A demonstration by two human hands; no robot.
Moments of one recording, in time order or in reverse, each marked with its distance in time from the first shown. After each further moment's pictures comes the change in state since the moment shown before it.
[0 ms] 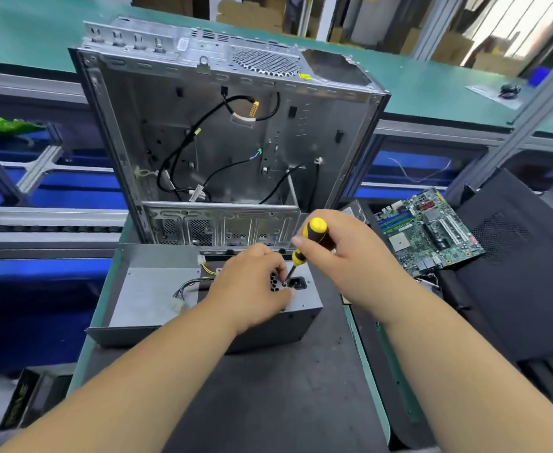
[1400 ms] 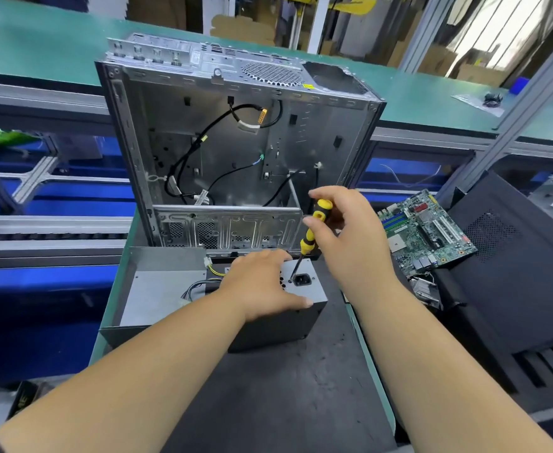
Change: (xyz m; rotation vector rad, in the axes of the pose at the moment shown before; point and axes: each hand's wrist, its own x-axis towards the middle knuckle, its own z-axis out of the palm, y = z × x) left_hand 0.009 -0.002 -0.002 0.134 -0.143 -0.031; right_hand 0.009 -0.002 0.024 0.034 0.453 0.004
